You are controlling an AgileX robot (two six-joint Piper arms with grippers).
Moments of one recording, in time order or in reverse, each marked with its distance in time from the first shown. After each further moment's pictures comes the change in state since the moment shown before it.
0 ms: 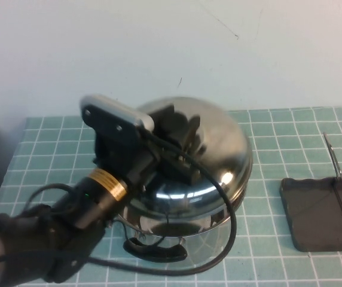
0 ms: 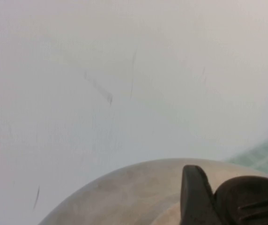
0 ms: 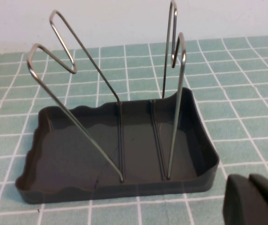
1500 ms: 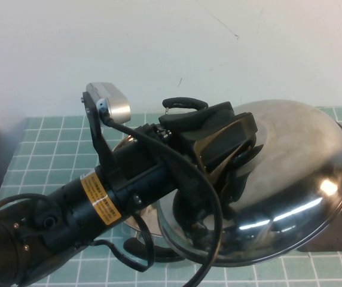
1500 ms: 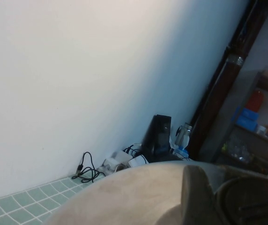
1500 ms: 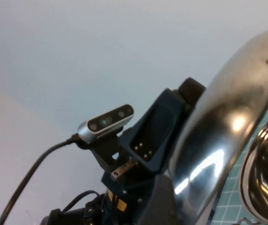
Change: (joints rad) right arm 0.001 0.389 -0.290 1.841 0.412 -0.898; left arm 0.000 -0.176 0.002 0.496 -0.174 -0.789
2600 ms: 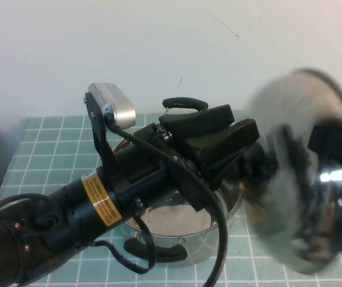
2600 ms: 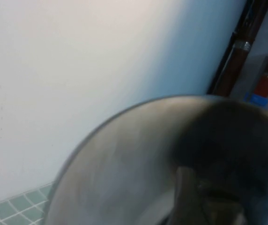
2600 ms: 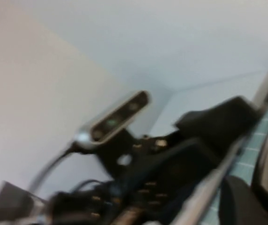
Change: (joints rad) right arm 0.063 0.642 -0.363 0.027 0.267 -0.248; left arm 0.000 0.006 0.000 0.027 0.008 0.054
